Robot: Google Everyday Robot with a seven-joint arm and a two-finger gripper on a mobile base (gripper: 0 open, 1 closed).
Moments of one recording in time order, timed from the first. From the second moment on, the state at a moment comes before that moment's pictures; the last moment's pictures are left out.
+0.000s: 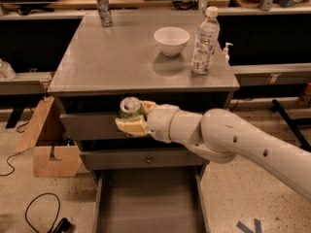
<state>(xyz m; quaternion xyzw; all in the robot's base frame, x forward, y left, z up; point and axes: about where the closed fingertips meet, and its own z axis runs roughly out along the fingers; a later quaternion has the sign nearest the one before) 0.549 0.058 0.789 -0.39 0.67 0.30 0.55</state>
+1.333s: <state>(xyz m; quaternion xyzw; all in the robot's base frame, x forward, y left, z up) 0.743 0.116 0.913 -0.30 0.68 0.26 0.62</state>
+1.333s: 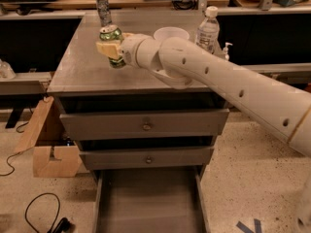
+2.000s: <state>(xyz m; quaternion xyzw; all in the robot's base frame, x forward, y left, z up) 0.805 0.092 0.865 -0.26 0.66 0.25 0.66</state>
